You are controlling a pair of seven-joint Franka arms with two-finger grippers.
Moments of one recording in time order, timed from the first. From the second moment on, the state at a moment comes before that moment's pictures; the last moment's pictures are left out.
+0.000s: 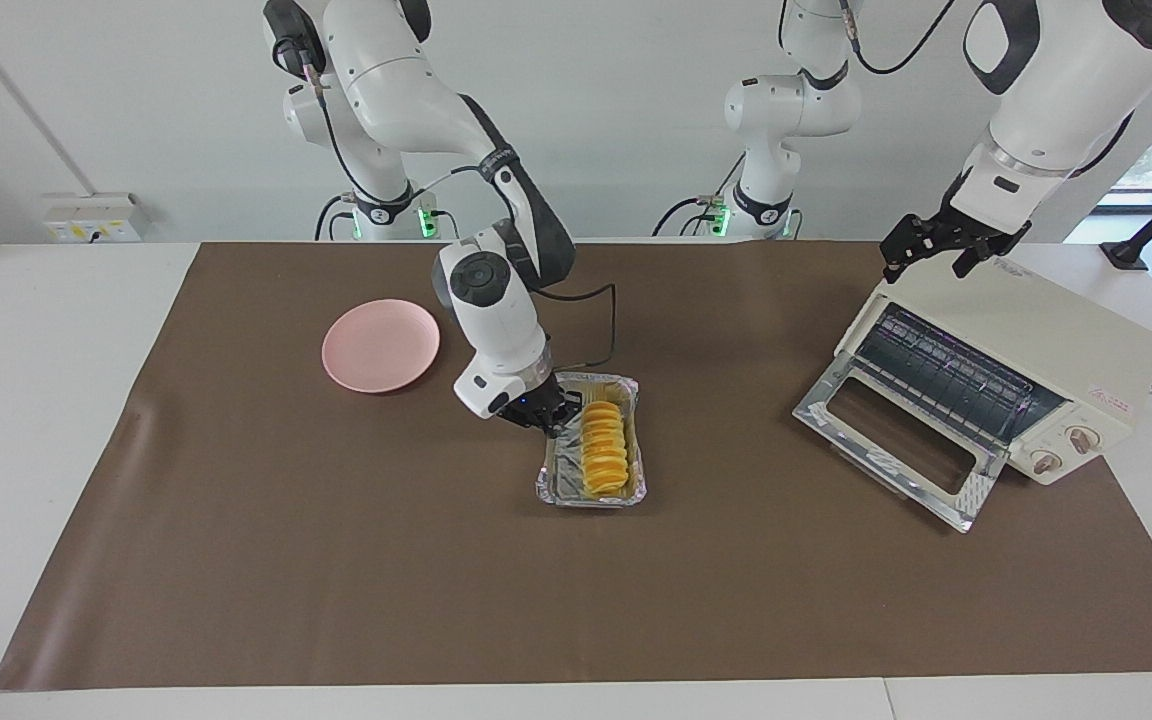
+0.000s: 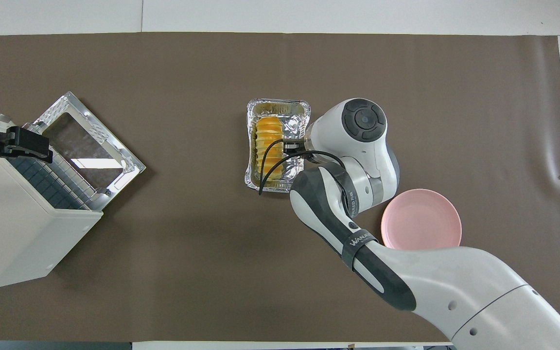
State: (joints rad) left arm -0.08 0.00 0.01 -1.59 0.00 1.51 -0.08; right arm 0.38 0.47 0.10 -1.76 0.17 2.34 0.45
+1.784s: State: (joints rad) left arm -0.34 0.19 -0.03 -1.46 -0.03 1.58 -0.13; right arm -0.04 -0.02 0.06 -1.58 0.03 1.54 0.02
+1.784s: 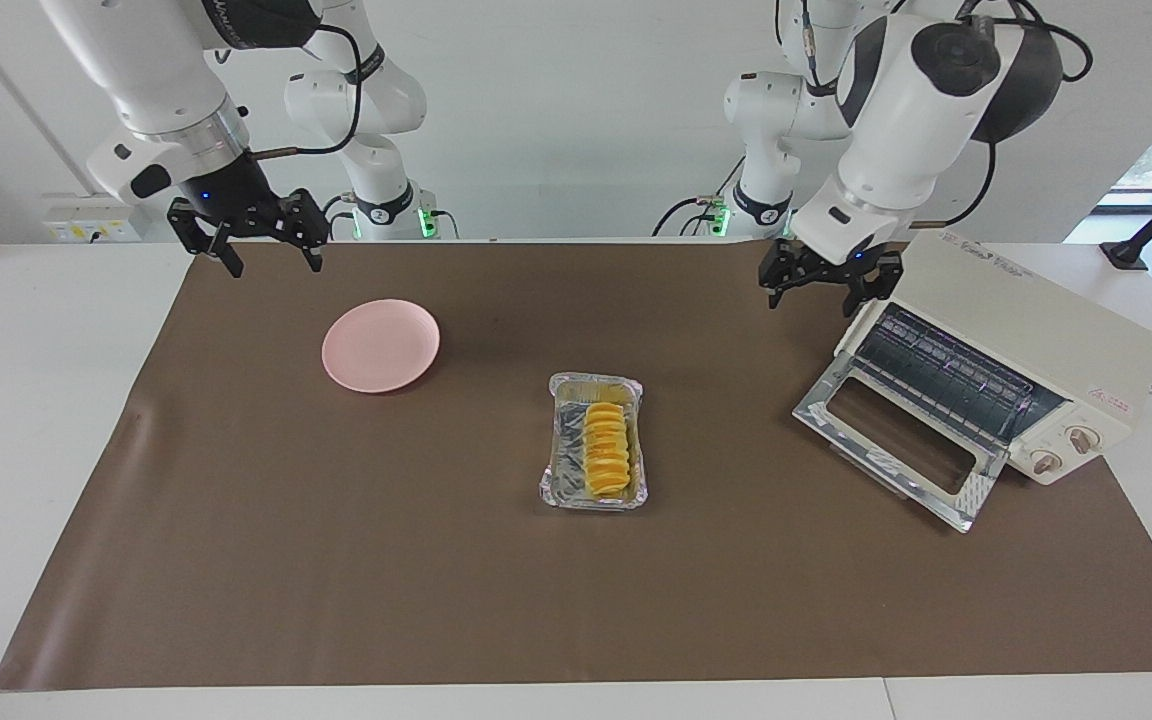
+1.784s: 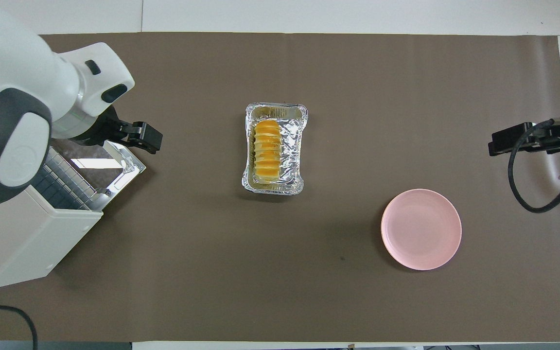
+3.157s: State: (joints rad) left arm -0.72 0.71 -0.02 -1.22 -0.07 1.94 -0.52; right arm -0.04 -0.02 0.06 -1.68 0.00 1.56 0.01
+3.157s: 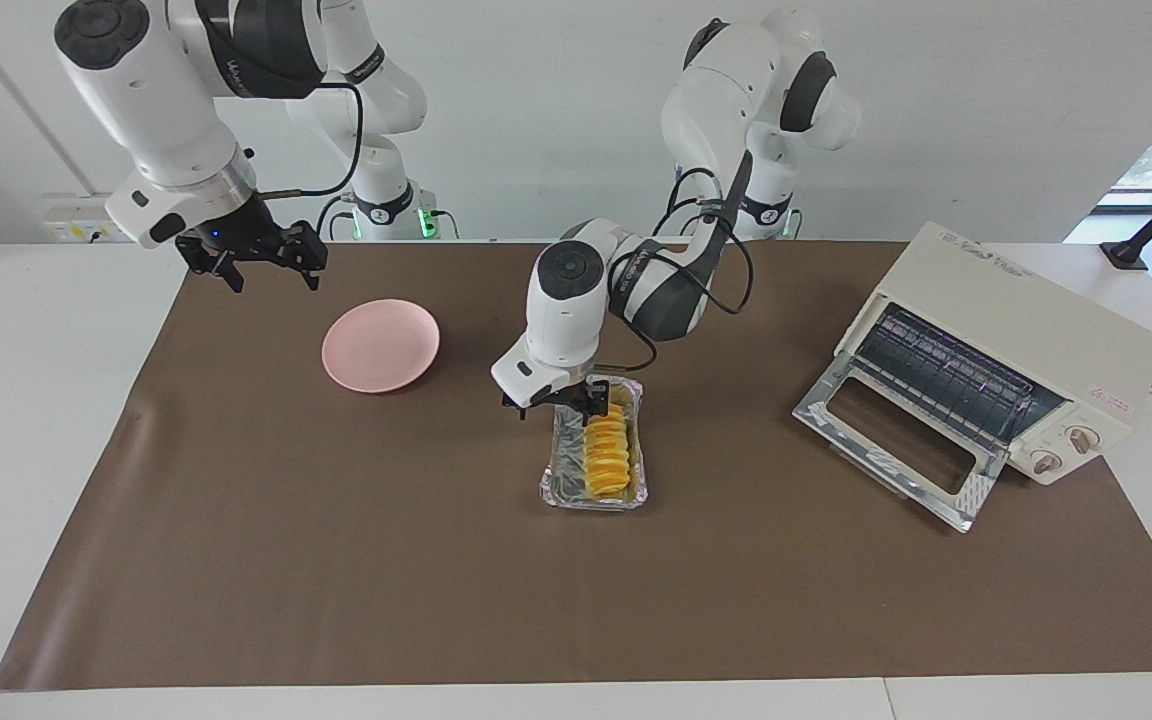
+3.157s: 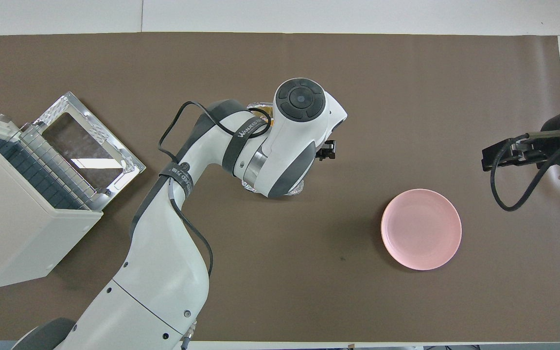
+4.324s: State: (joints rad) left arm -0.74 0.72 -0.01 -1.30 -0.07 2.01 -0.59; right arm -0.05 -0.01 0.06 -1.66 -0.04 1.59 0.00
